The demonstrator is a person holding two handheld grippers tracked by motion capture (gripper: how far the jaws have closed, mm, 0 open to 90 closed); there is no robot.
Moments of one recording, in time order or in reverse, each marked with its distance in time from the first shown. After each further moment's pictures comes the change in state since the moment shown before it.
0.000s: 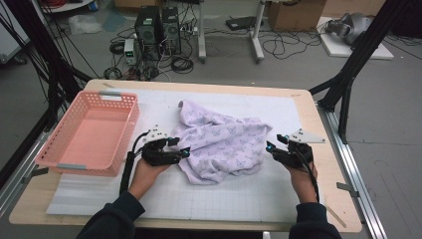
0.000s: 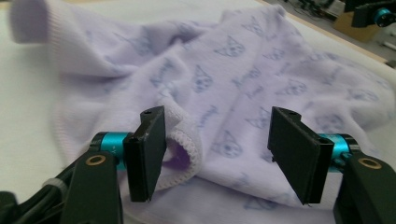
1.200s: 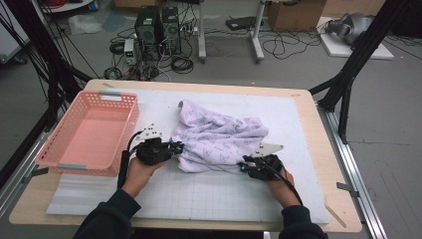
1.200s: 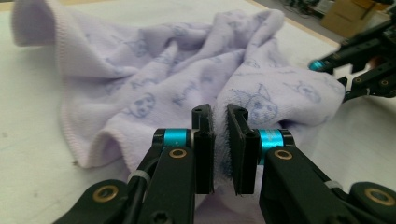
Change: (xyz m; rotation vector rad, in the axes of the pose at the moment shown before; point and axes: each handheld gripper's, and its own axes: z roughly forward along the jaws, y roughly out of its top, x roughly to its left) left arm 0.015 0.011 -0.014 0.024 0.037 -0.006; right arm 0.061 -0.008 0.055 0.227 0.262 -0.244
